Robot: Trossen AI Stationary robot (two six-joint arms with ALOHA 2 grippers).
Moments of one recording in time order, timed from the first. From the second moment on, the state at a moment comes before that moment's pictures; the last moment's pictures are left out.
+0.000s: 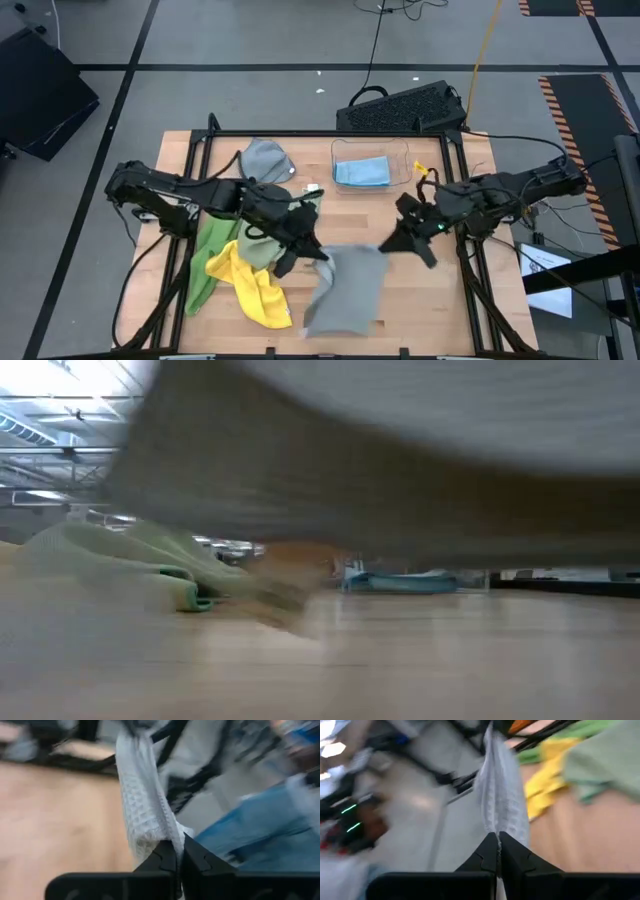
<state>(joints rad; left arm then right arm) -0.20 1.55 1.51 -0.41 0.26 -0.35 0.31 1.10 1.18 -0.49 -0.11 0.75</state>
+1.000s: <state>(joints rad) 0.04 1.82 1.32 -0.50 -0.33 0.03 -0.09 1.12 0.40 0.18 0.03 0.72</state>
